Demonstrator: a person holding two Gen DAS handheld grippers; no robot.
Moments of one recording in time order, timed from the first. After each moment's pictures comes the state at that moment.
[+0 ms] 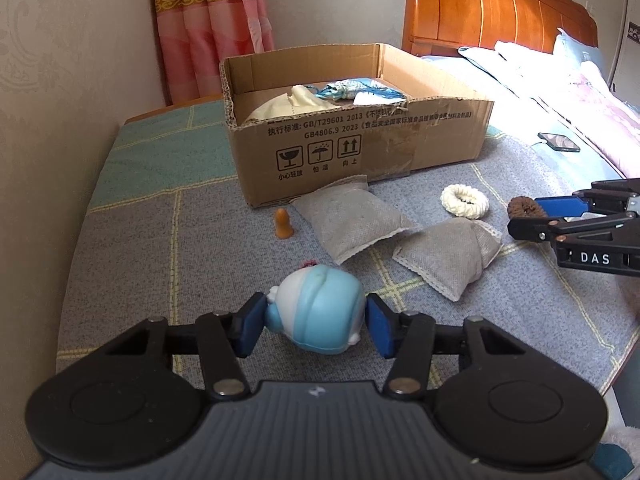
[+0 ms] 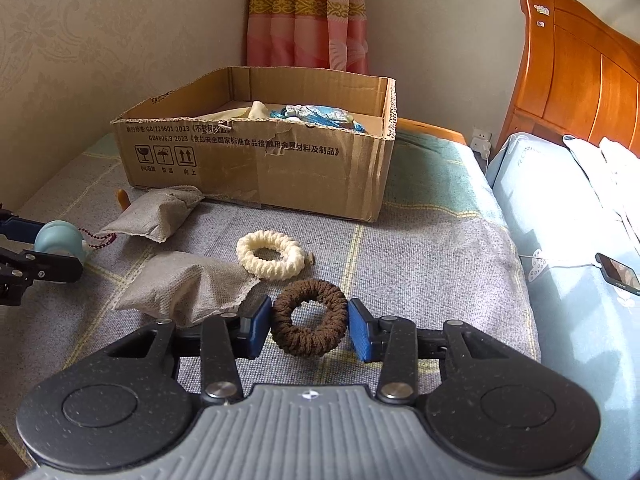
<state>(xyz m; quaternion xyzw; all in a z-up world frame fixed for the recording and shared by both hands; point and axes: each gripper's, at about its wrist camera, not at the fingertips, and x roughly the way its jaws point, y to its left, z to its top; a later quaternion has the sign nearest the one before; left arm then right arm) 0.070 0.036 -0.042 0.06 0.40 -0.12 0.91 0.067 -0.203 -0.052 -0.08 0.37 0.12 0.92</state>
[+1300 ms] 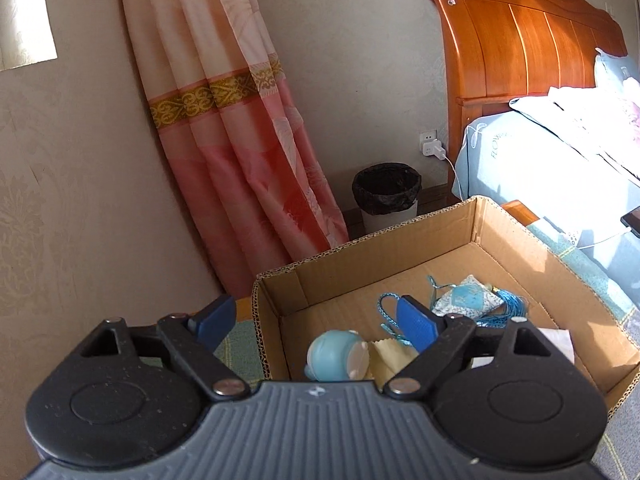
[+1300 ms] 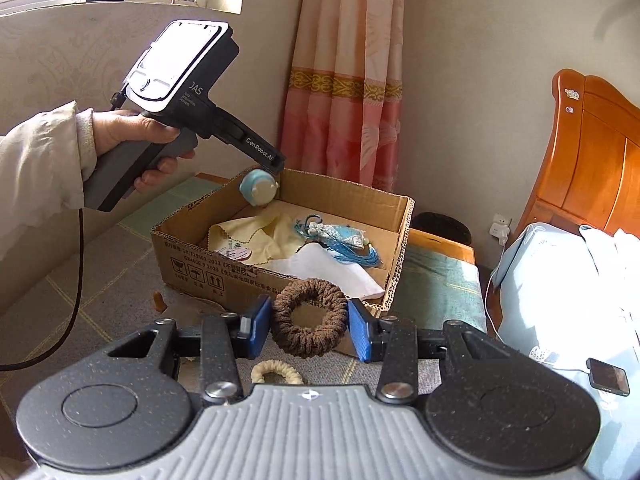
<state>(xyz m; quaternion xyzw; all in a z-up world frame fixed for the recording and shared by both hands) 0.299 0.001 0.037 0.13 0.32 -0.08 0.94 0.086 -0.200 0.038 -0.11 0.28 0.18 0.94</state>
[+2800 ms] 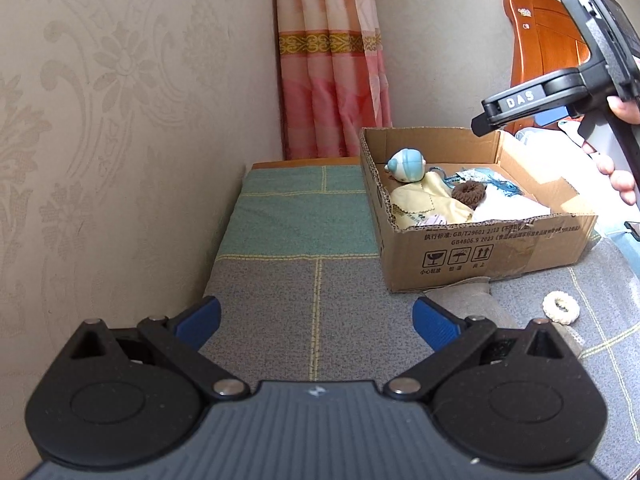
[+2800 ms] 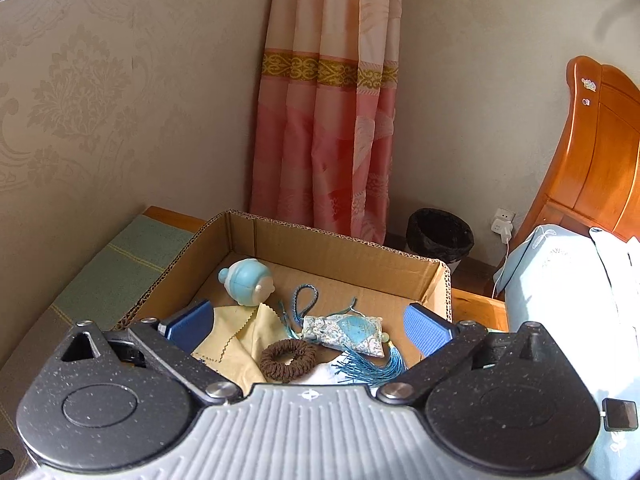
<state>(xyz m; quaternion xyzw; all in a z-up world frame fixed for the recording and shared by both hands) 0.077 0.086 0.006 0.02 0.34 0.03 0.94 0.252 -0.114 0.049 -0.10 0.33 0.14 0.93</state>
